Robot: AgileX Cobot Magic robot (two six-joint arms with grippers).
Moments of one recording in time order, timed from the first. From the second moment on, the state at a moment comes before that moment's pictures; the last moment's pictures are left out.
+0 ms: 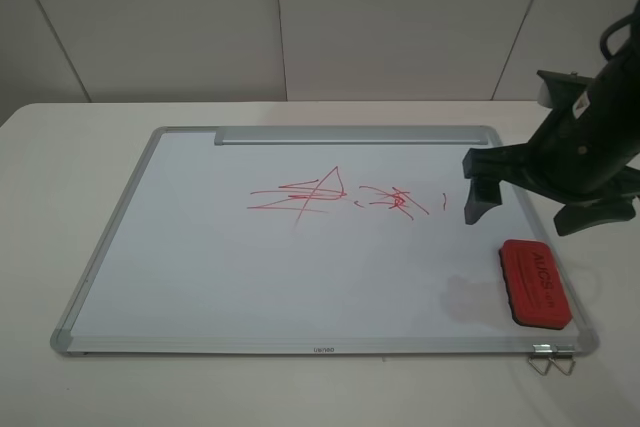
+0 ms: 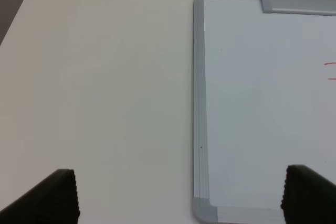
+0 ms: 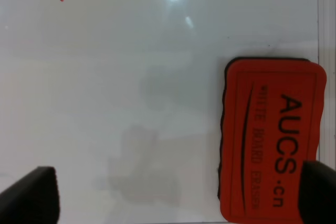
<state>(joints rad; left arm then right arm) 0.01 -0.01 -0.50 0.00 1.06 -0.02 0.28 1.47 -0.83 -0.02 0.85 0.44</state>
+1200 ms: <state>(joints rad) 0.01 -0.01 -0.50 0.00 1.06 -0.02 0.28 1.53 -0.78 -0.01 0.71 0.48</state>
